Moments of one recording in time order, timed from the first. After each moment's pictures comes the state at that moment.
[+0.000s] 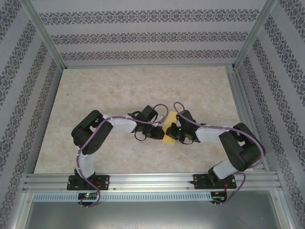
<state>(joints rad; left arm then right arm) -0.77 1.94 1.06 -0.16 0.54 -0.50 0.51 1.54 0.55 0.02 -0.36 0.89</state>
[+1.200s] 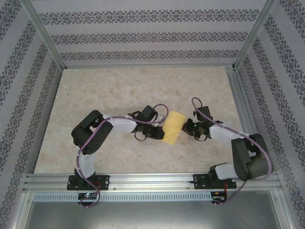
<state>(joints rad) -0.77 1.94 1.06 -0.16 0.54 -0.50 0.24 1.37 0.55 -0.21 -0.35 0.70</state>
